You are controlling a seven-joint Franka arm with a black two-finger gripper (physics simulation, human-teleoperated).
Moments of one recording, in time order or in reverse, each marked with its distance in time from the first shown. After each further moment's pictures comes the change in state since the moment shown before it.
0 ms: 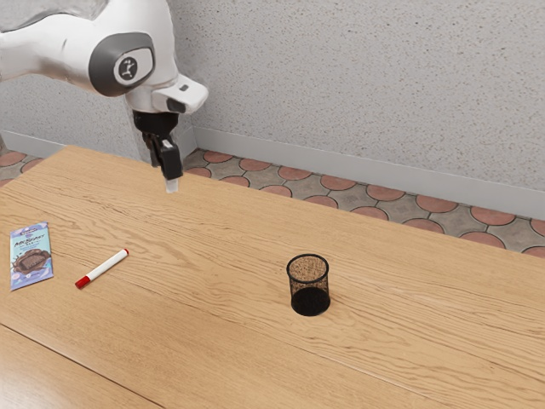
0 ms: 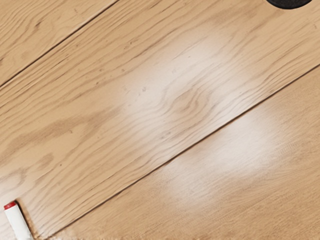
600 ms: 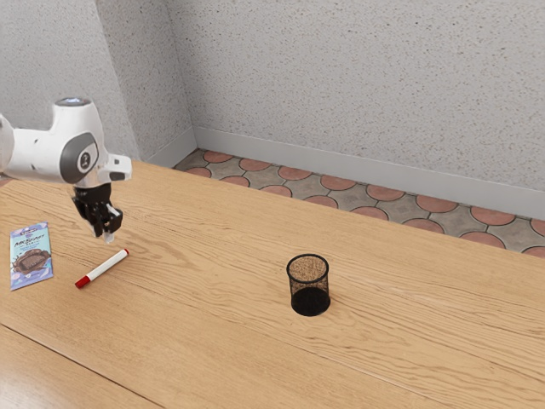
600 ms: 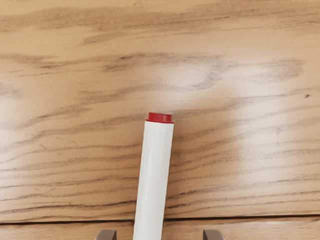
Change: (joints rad) arm 0.314 0.314 0.124 -0.135 -0.034 0.466 -0.116
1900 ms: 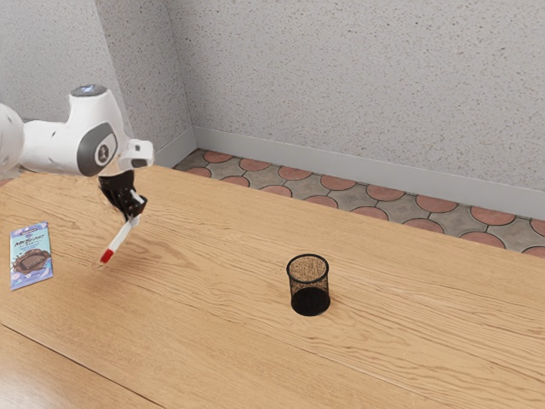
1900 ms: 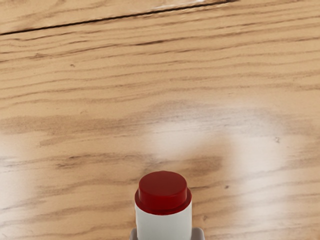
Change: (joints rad) arm -0.079 -0.035 -0.017 0.006 -0.038 0.081 -0.026
